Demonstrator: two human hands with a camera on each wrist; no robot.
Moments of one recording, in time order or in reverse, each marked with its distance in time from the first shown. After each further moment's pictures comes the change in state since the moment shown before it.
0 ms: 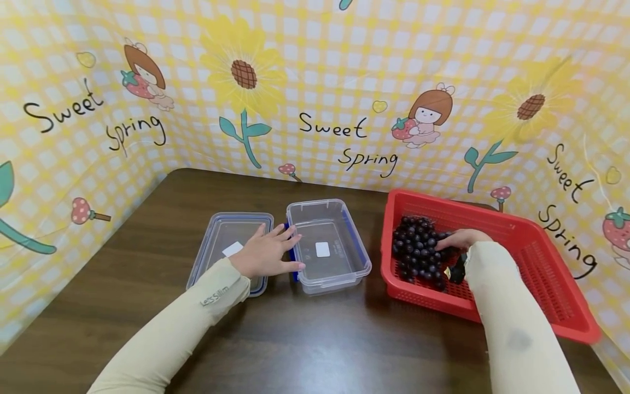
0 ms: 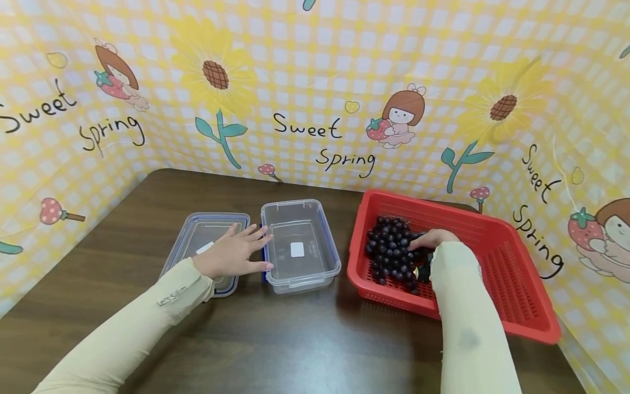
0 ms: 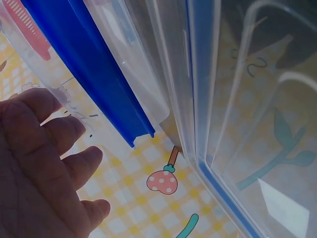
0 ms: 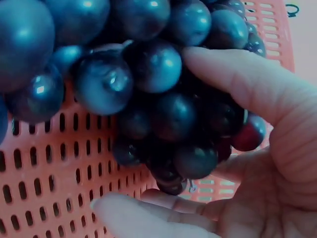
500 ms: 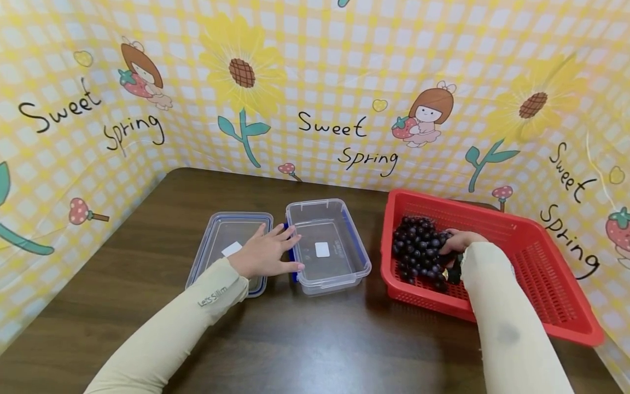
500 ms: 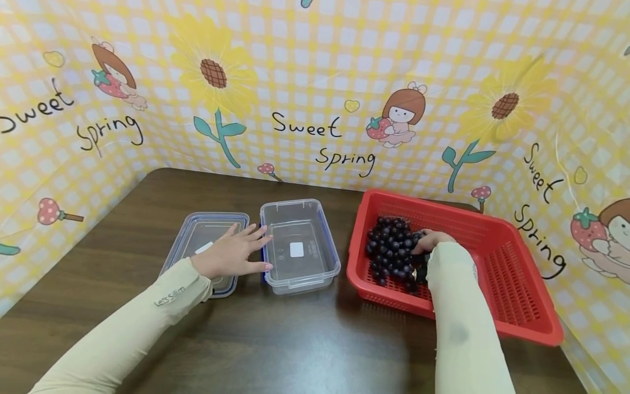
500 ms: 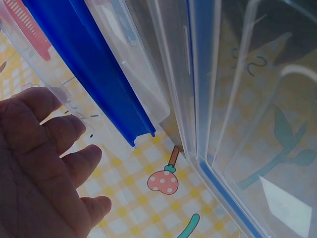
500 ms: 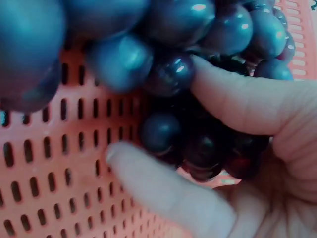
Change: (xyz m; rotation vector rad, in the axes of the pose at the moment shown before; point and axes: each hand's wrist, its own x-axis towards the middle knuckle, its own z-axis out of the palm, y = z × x) left_hand 0.003 0.000 -0.002 -0.008 -0.014 0.004; right_hand 0.006 0.006 0.006 0.203 -0.013 -0.036
